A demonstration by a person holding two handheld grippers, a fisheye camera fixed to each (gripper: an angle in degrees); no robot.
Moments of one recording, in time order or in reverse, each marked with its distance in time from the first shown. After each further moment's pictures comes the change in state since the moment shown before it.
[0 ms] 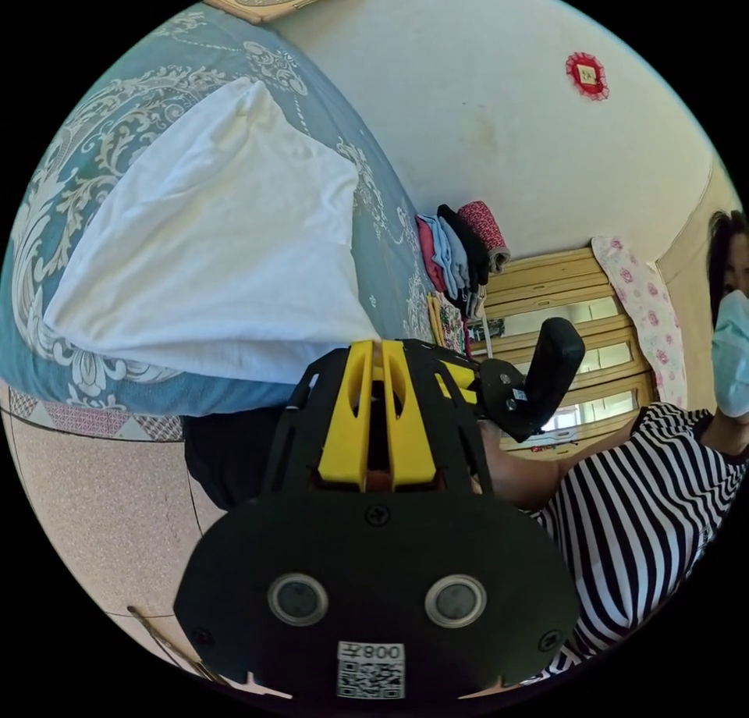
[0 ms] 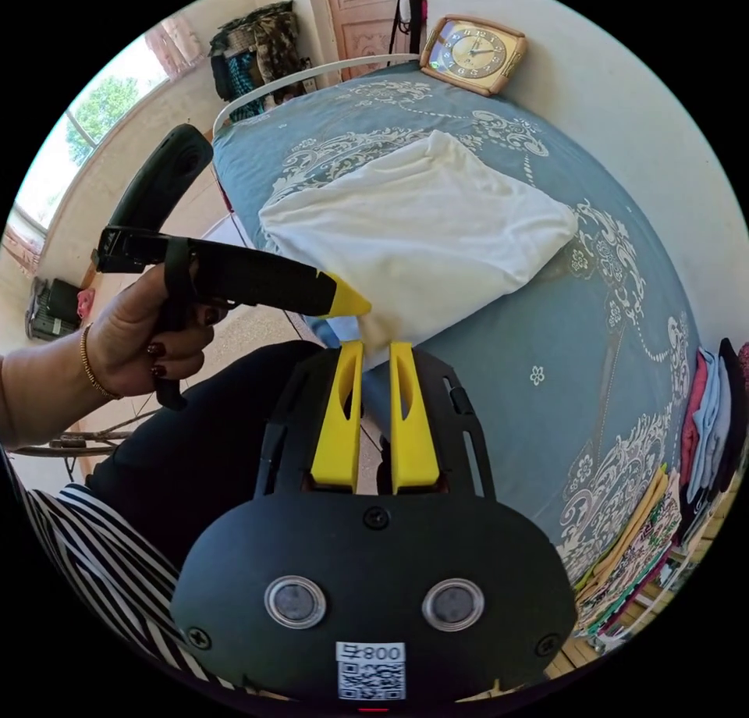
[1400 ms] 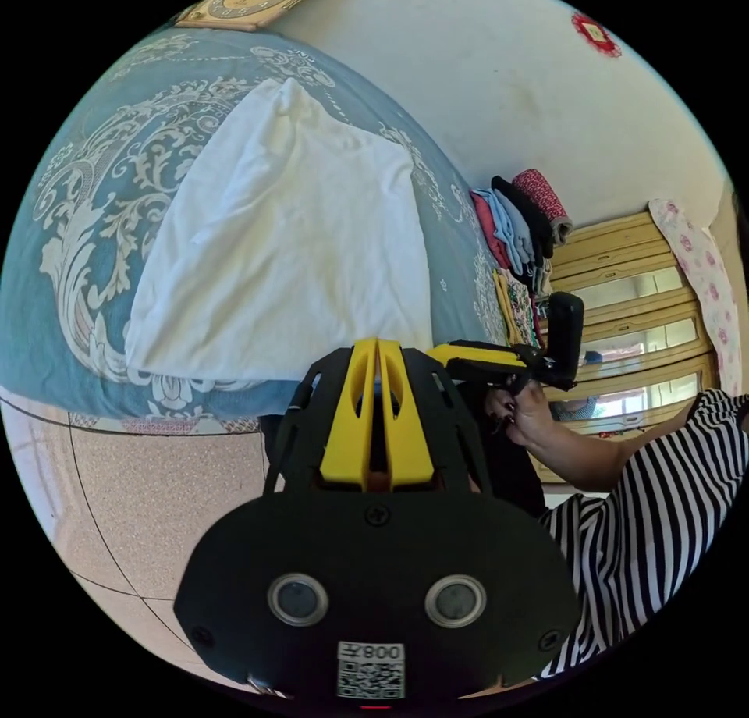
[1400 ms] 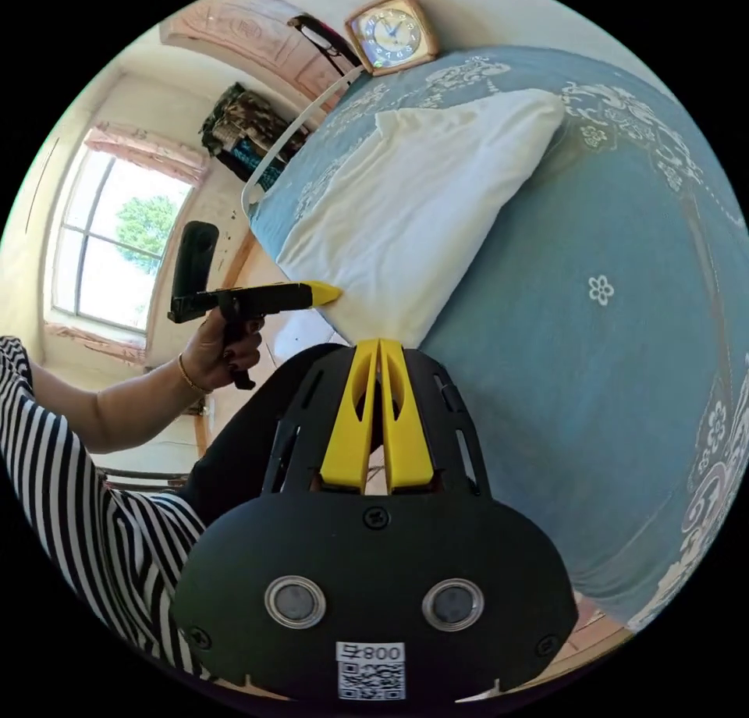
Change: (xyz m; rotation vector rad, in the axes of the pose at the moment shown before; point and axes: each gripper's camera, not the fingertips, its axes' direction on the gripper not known) left arm -0.040 0.063 0.167 -0.075 -0.275 0.058; right arm 0.254 0.056 -0.116 0.085 -0.538 0.266
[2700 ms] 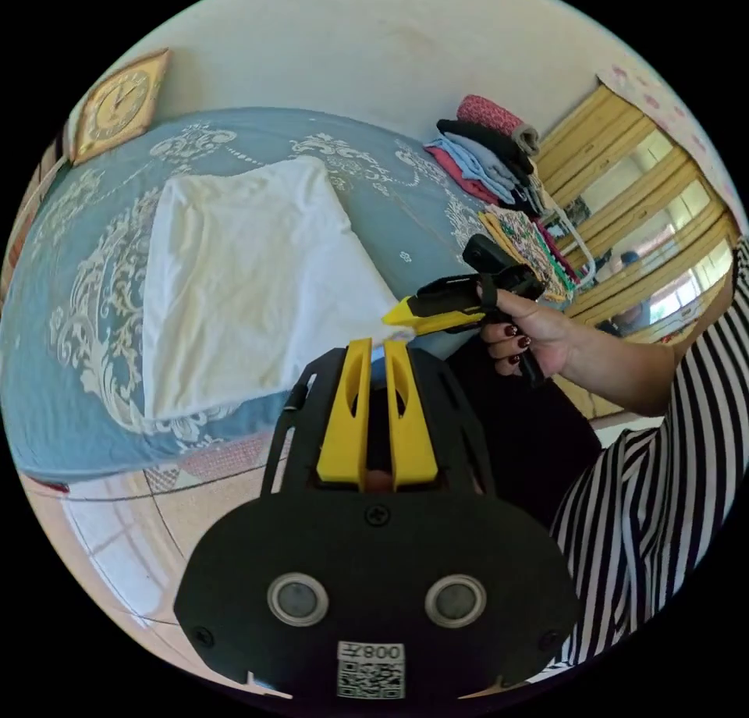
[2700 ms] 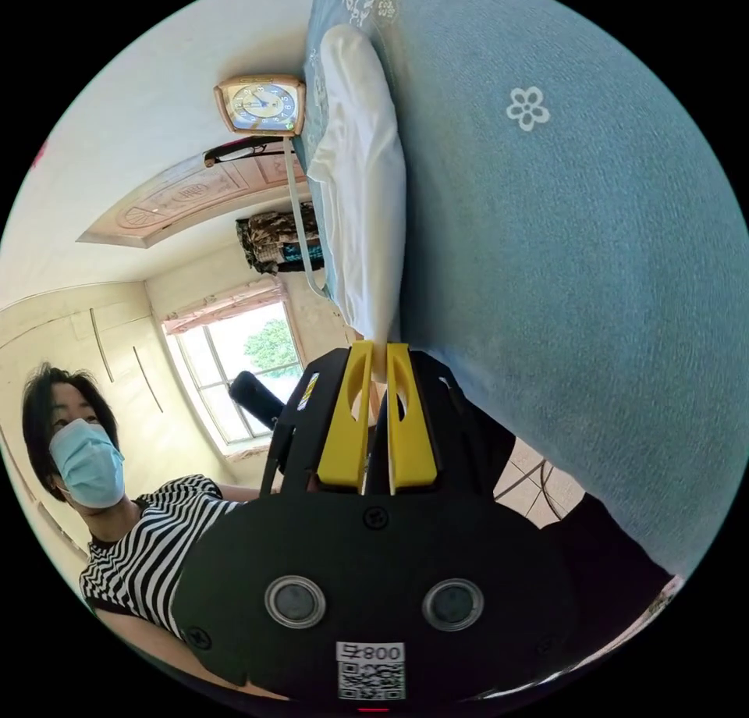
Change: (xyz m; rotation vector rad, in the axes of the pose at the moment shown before) left arm 0.029 -0.007 -0.113 -0.027 -0.198 0.311; right arm 0.090 -0.080 -0.189 0.034 -0.662 0.526
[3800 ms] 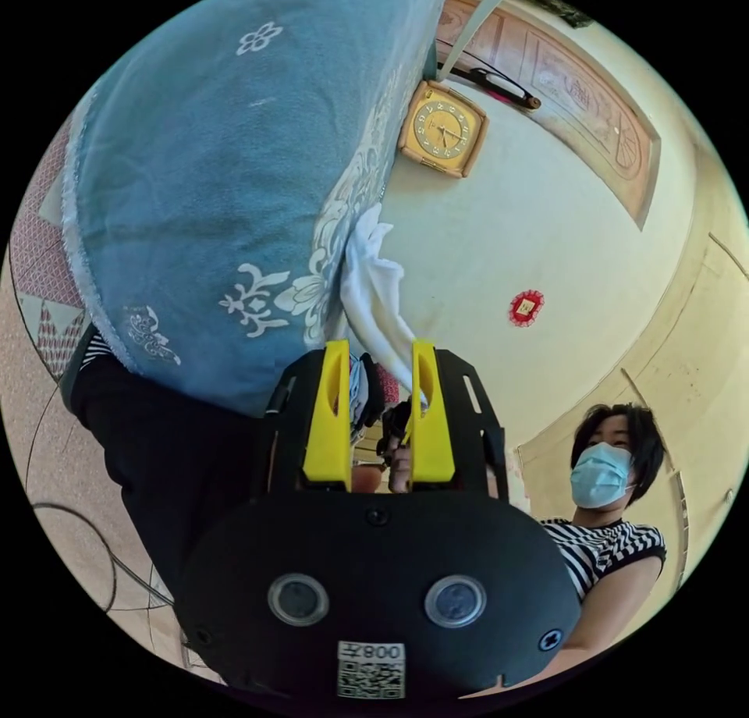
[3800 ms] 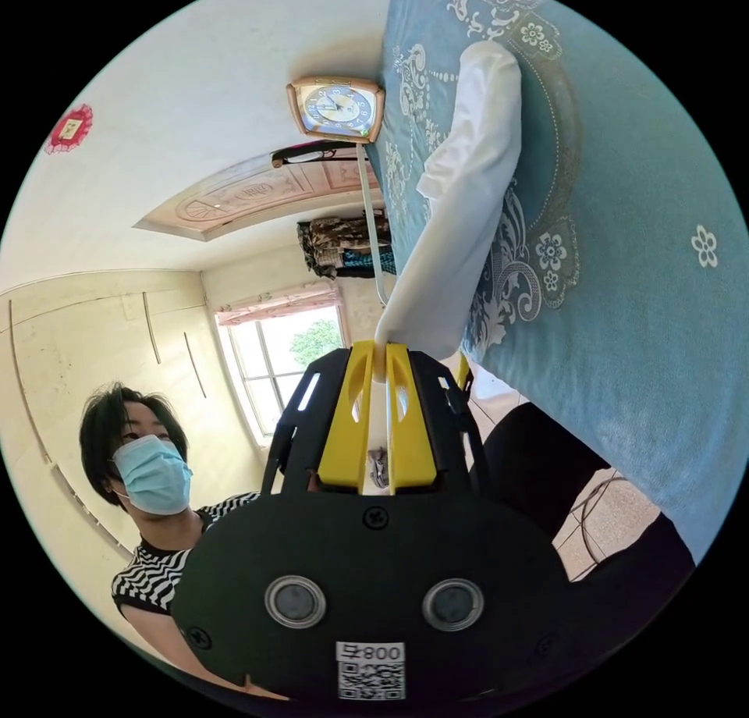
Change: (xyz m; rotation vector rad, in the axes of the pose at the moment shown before) left arm -0.309 0.104 -0.143 0.722 0.949 -0.936; right arm -0.110 0.107 0.125 0.026 -0.196 -0.093
